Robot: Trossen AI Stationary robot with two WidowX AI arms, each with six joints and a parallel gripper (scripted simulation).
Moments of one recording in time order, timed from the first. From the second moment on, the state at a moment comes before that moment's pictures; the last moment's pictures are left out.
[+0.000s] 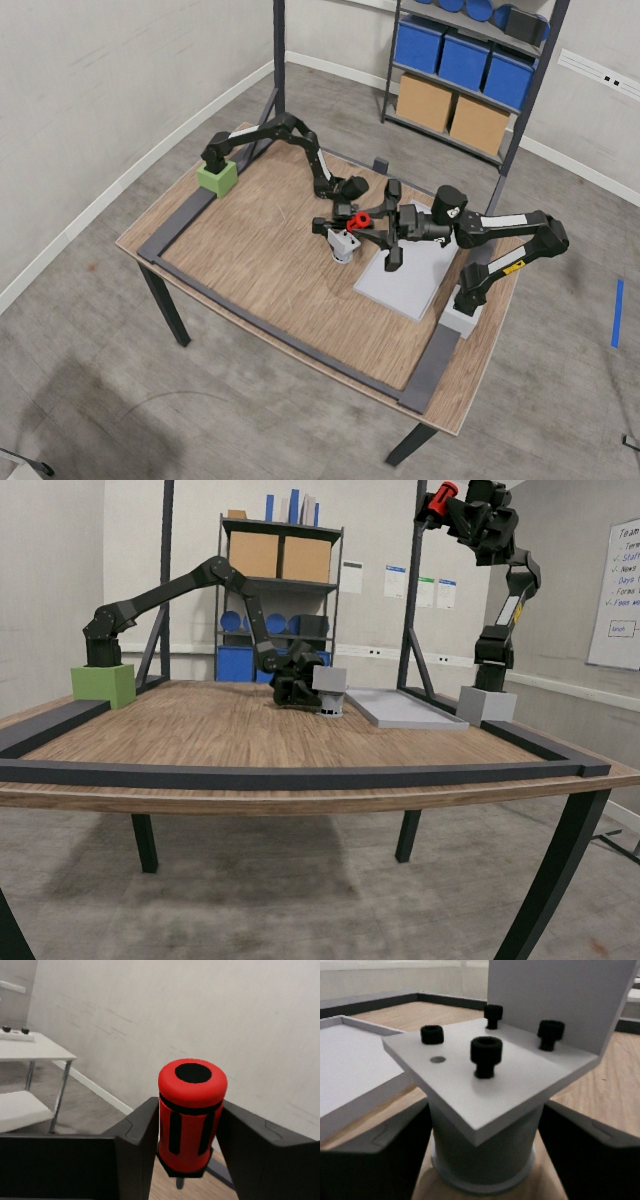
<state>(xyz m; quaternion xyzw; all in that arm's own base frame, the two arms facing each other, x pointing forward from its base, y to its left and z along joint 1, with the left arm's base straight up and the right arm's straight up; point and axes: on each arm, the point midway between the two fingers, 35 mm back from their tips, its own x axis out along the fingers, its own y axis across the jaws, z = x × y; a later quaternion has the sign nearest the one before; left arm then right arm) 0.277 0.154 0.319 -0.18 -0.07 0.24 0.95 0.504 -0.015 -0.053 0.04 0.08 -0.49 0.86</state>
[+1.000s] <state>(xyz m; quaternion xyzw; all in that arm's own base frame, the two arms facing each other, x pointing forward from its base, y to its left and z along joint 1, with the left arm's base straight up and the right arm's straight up) 0.292 0.124 0.319 0.10 0.00 0.20 0.97 0.504 -0.015 -0.053 0.04 0.08 -0.49 0.86</state>
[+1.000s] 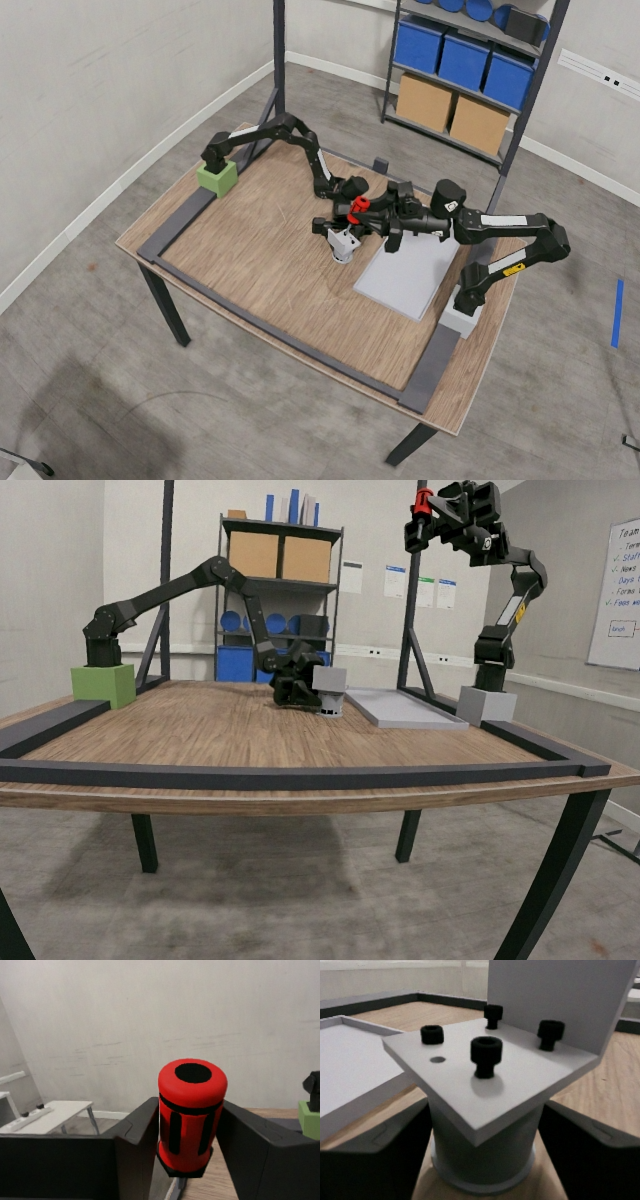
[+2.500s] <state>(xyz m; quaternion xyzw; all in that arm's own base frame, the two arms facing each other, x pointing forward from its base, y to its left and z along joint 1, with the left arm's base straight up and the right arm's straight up) 0.346 0.071 0.263 0.29 0.07 0.00 0.95 0.504 -0.015 -0.053 0.04 0.08 -0.49 0.86</state>
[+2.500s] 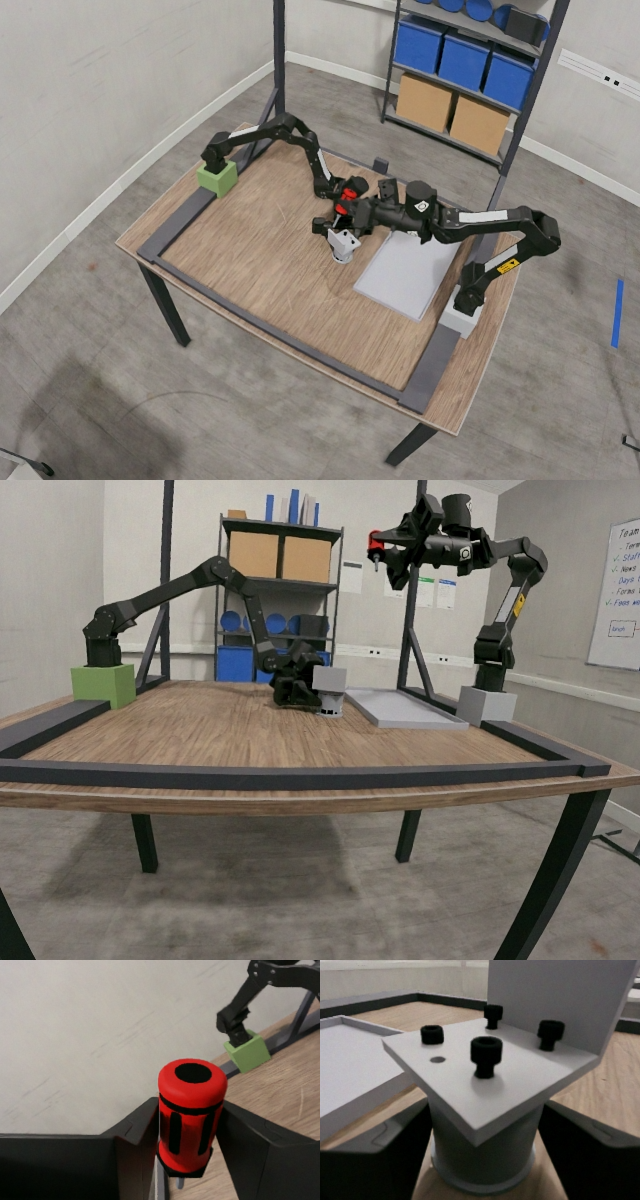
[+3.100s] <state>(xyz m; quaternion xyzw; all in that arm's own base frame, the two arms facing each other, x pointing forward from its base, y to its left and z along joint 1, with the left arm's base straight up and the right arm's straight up) 0.370 0.043 0.210 0.25 0.09 -0.14 0.95 0.504 -0.015 -0.053 0.04 0.08 -0.49 0.86</state>
